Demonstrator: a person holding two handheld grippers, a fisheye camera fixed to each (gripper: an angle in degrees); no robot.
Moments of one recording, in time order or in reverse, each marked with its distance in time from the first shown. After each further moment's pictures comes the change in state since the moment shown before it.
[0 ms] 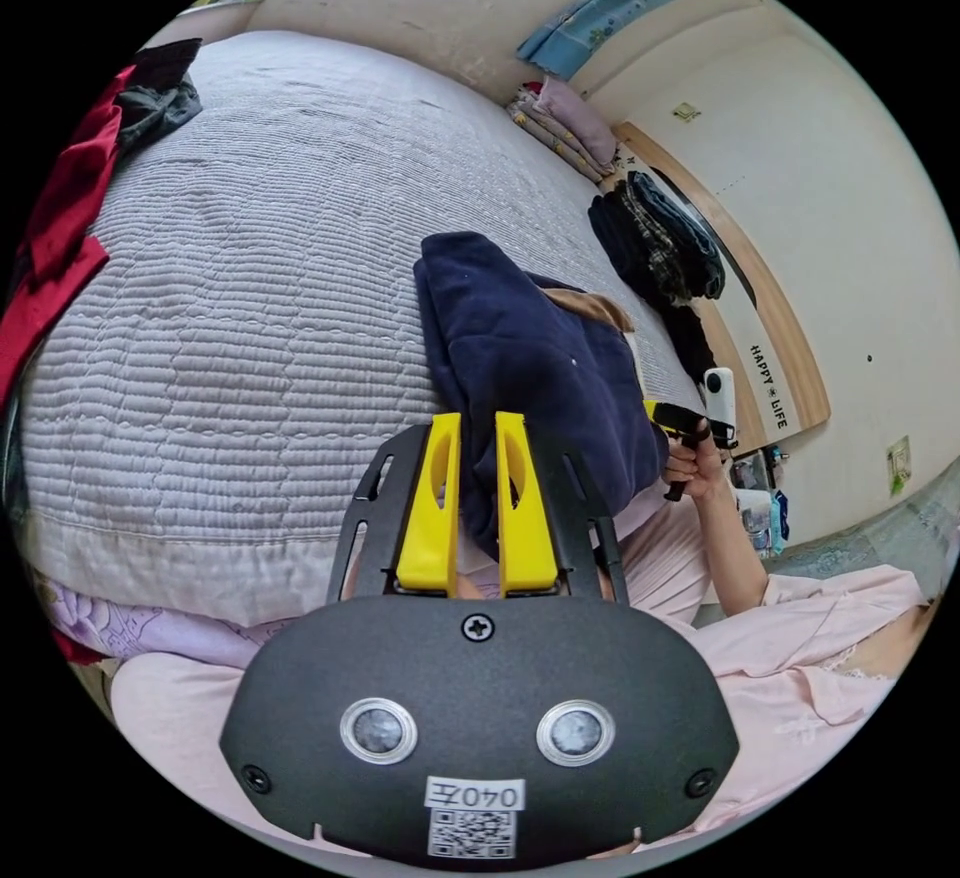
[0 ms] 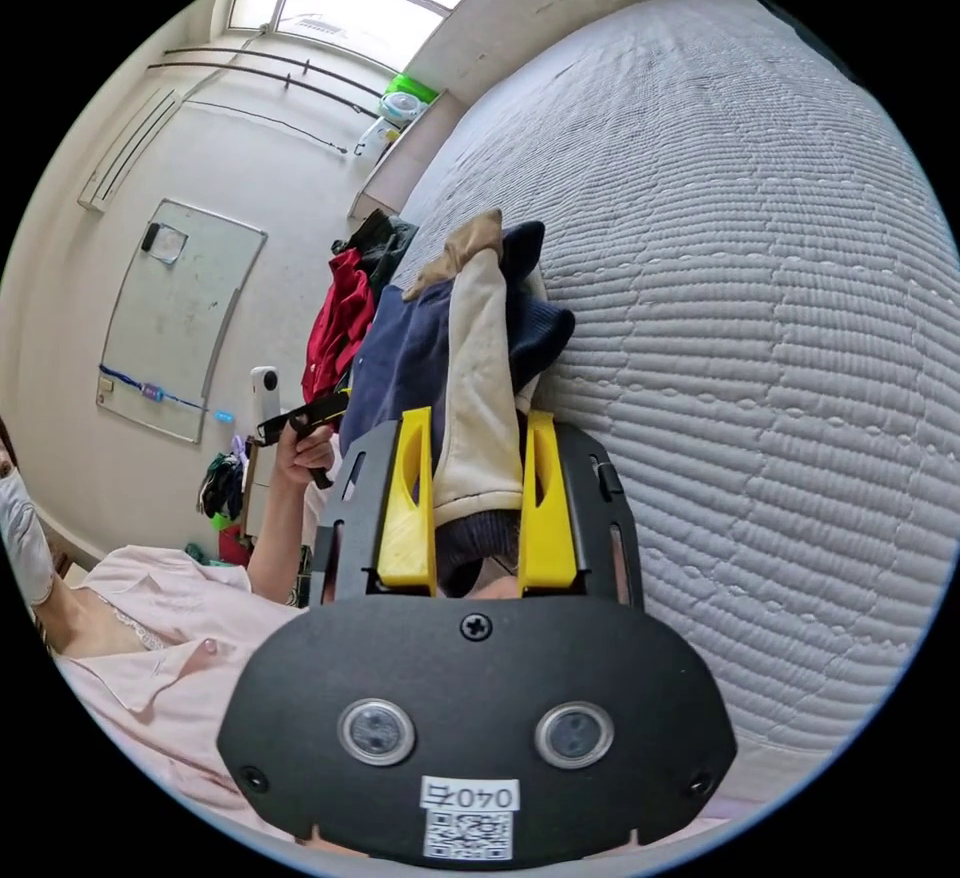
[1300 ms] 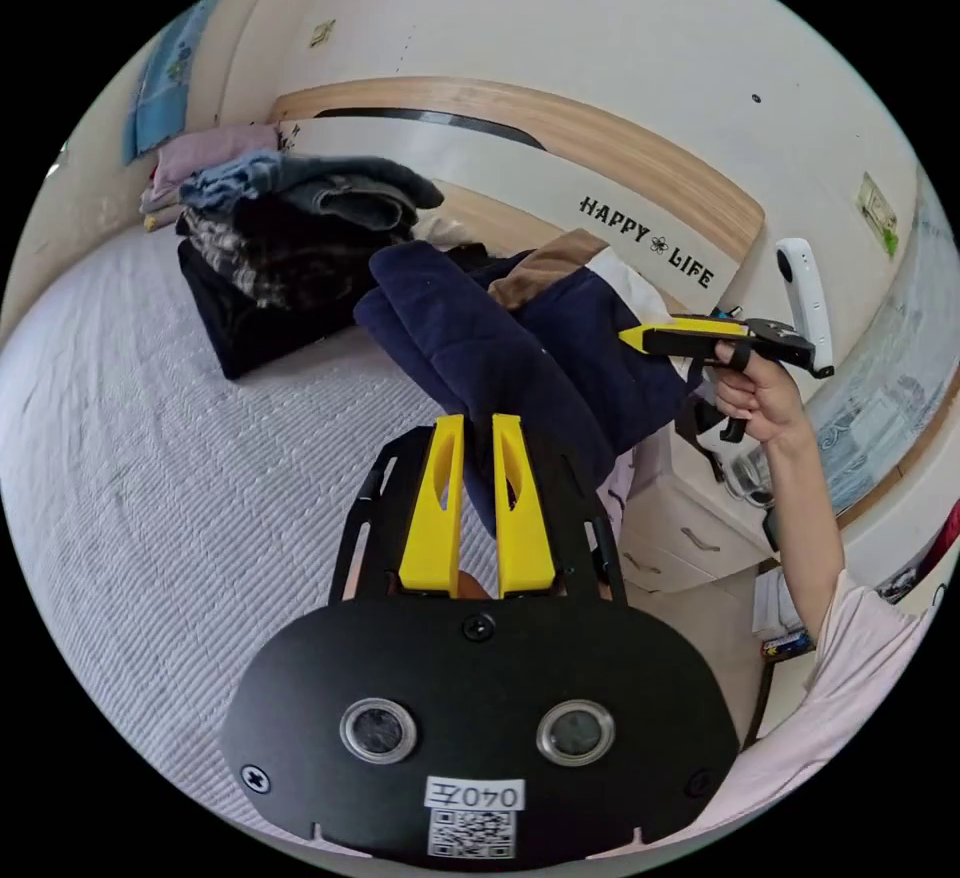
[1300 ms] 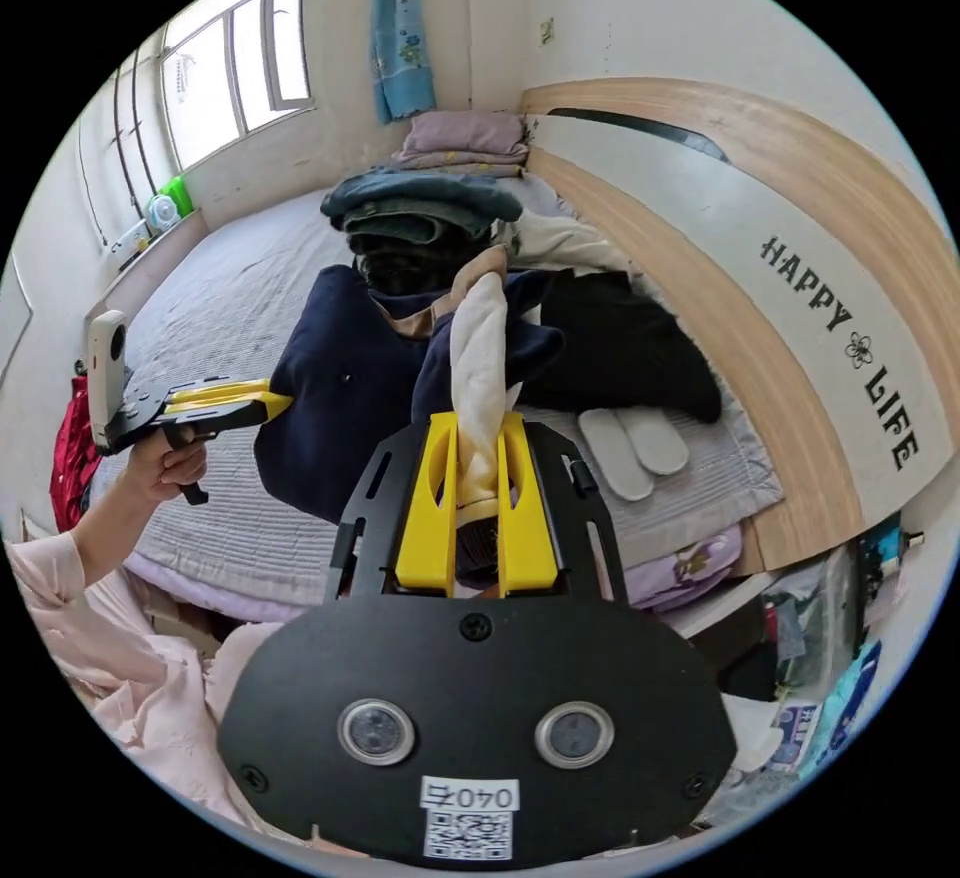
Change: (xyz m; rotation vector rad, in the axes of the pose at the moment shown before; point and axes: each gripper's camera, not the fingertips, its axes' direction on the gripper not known) left arm 0.614 -0.126 0.290 -0.056 0.153 0.755; right arm -0.072 0.079 -0.286 0.382 0.989 0.123
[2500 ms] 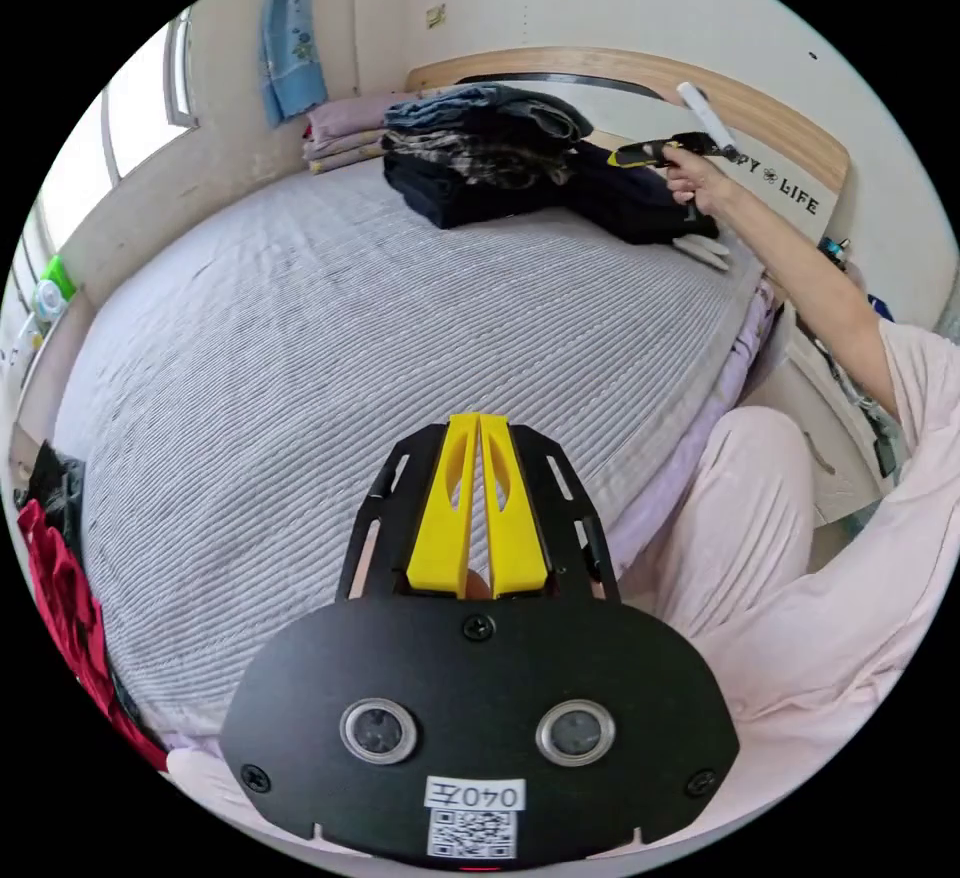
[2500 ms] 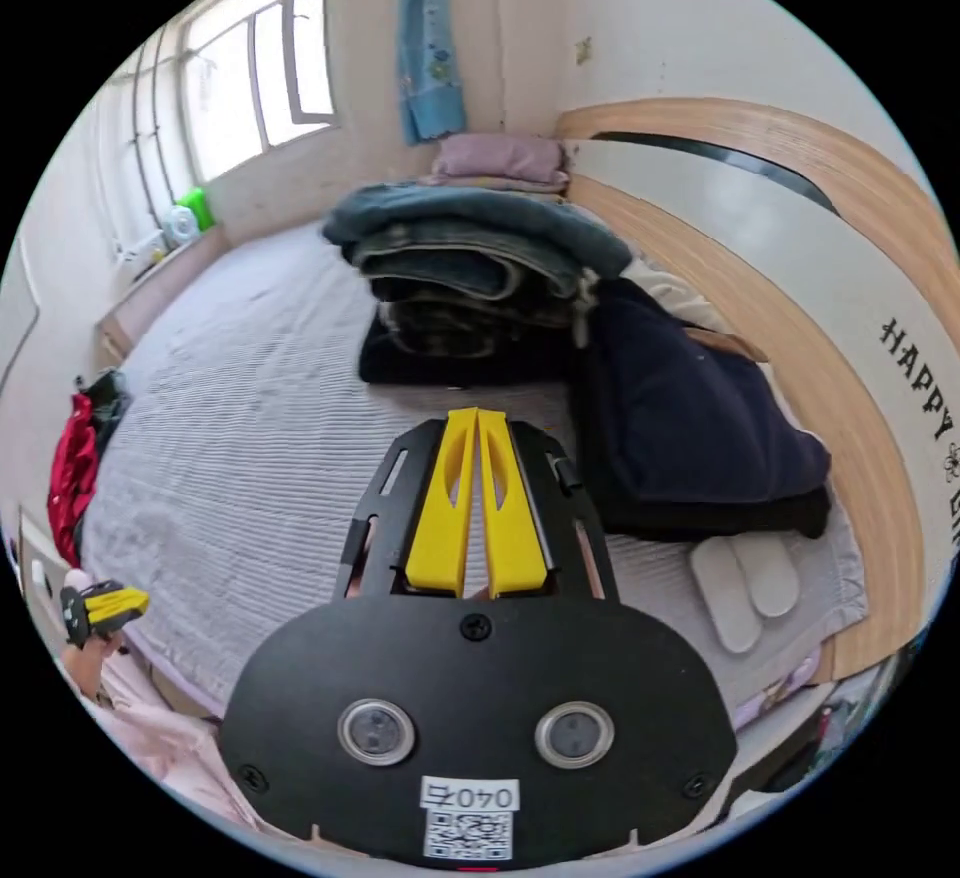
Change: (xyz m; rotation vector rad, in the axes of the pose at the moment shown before) left arm 0.014 0.244 -0.135 -0.134 -0.488 -0.139; right arm -0.121 -0.097 0.122 0.109 -0.106 -0.049
